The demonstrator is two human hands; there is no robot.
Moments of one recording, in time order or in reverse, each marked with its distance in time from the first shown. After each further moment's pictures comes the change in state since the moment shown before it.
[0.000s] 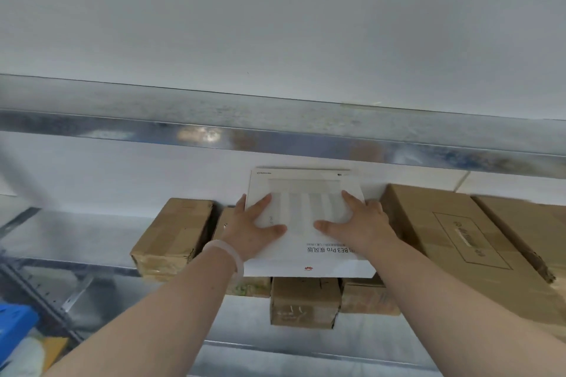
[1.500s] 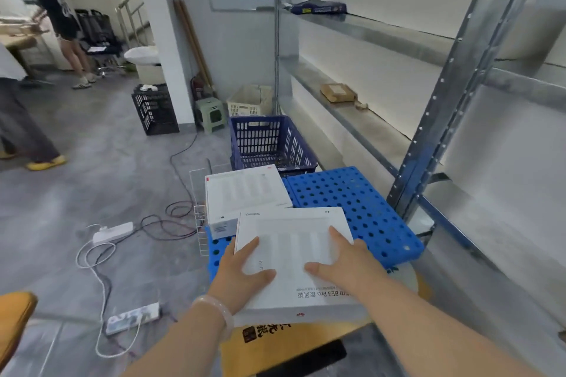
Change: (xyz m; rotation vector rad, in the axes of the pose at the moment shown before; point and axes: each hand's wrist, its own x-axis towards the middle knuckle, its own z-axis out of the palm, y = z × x) left_hand -0.535 -0.341 -0.299 -0.257 1.049 -0.710; right_hand -0.368 -0.425 0.380 -0.344 -0.778 -1.017
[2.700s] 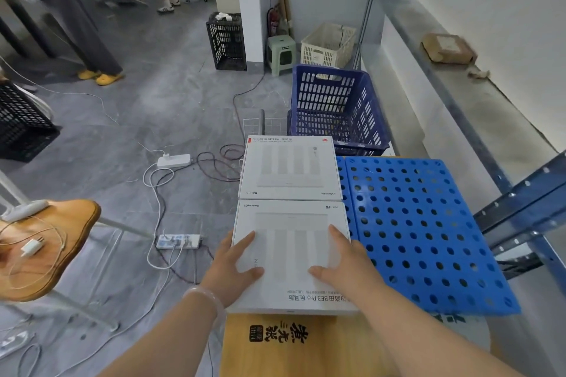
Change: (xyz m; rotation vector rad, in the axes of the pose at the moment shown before) left_hand 0.053 -0.070 -0.009 0.168 0.086 -0.268; right_hand 0.143 -0.020 0.059 0.028 -0.261 -0.207
